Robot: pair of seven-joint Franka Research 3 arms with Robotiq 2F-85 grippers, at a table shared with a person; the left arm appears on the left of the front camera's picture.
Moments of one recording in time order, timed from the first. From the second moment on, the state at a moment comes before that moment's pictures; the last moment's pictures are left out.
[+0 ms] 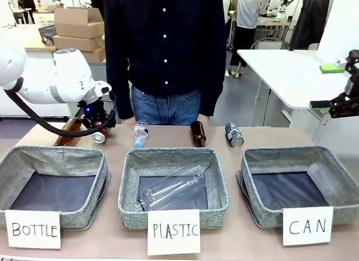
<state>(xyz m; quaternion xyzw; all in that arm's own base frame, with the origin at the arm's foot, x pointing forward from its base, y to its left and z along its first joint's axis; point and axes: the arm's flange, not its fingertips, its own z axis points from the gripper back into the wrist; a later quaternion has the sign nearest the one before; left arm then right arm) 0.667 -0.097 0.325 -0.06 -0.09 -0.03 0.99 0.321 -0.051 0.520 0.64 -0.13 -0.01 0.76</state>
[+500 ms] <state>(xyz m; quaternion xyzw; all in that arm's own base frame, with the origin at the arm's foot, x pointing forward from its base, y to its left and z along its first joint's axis) 0.571 -0.125 0.454 -0.18 -0.08 -0.11 0.97 0.321 -0.051 0.520 0.63 -0.13 -0.01 0.76</state>
